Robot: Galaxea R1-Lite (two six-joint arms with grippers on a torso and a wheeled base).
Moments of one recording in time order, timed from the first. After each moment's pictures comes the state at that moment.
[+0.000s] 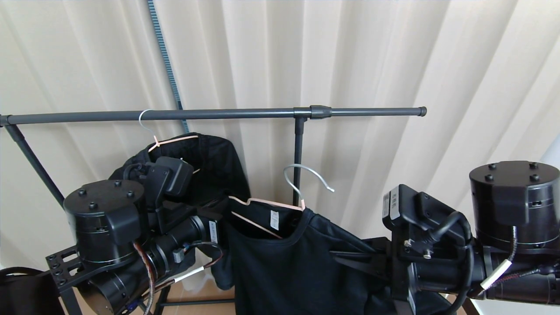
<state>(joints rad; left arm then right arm) -0.64 1.61 -0.46 -0.93 0.24 -0.10 0.73 1.50 -0.66 -0.35 0.32 -0.29</state>
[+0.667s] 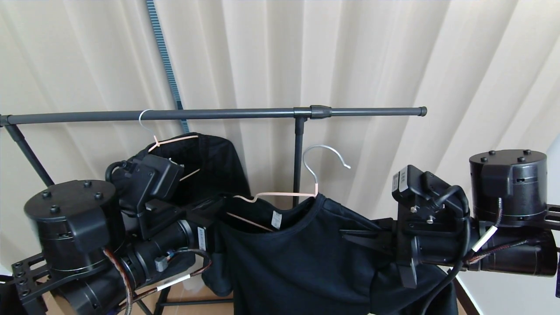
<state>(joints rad) -0.63 1.52 -0.43 -0.89 0.19 -0.02 0.57 1.54 -0.67 -0.40 0.43 -0.29</state>
